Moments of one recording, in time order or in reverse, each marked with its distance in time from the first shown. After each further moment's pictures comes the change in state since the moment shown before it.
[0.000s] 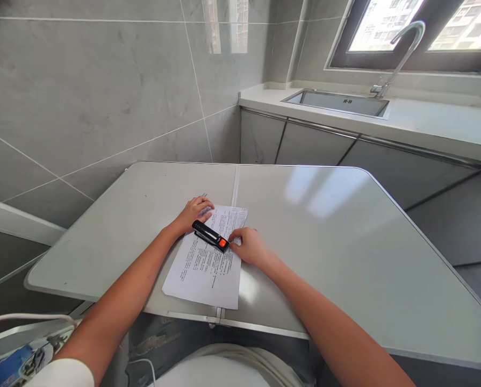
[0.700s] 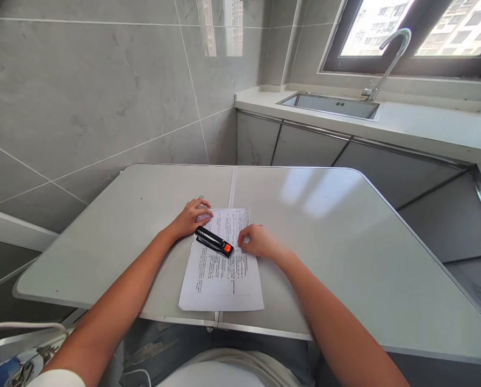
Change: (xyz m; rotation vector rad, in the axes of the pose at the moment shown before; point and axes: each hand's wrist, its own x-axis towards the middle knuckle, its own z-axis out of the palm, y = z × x) left_hand -0.001 0.009 -0.006 -0.004 -0.003 0.139; right_hand 0.003 0.012 -0.040 -0.094 -0.121 0.043
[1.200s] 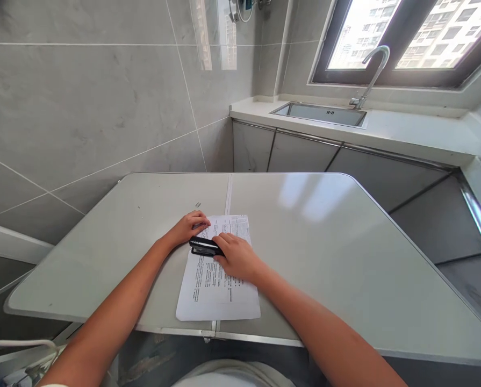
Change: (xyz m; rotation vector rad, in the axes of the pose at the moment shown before) left_hand 0.000 -0.008 0.006 -0.251 0.004 0.034; right_hand -0.002 -0.021 0.049 -0.149 0.201 -0.508
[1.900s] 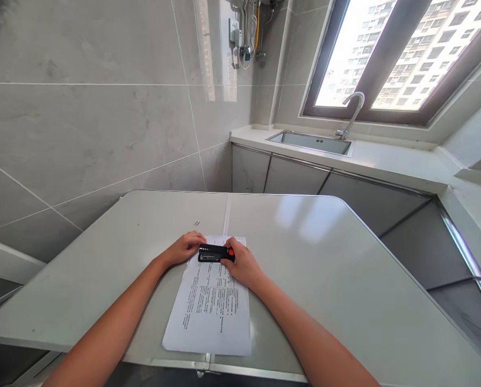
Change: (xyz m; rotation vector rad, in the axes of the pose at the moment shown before) left_hand -0.003 0.003 -0.007 -0.053 -0.055 0.006; right_hand 0.012 0.040 -0.001 0.234 0.220 0.238
